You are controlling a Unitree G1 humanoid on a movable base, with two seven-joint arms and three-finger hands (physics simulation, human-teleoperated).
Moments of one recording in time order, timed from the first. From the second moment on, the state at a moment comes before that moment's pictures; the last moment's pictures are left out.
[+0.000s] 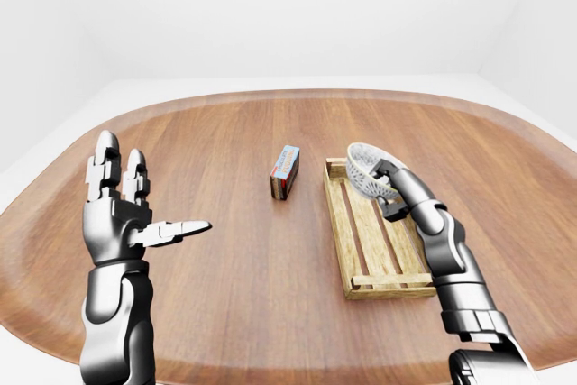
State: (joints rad) left arm 0.00 0.11 0.34 -0.42 -0.30 0.09 -0.07; right arm -0.39 -0.29 -0.11 0.30 -0.68 0.09 0.27
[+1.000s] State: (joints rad) left arm 0.00 0.11 0.34 -0.42 -0.30 0.09 -0.07; right arm -0.47 -0.29 -0.06 0.63 -0.82 0.09 0.12
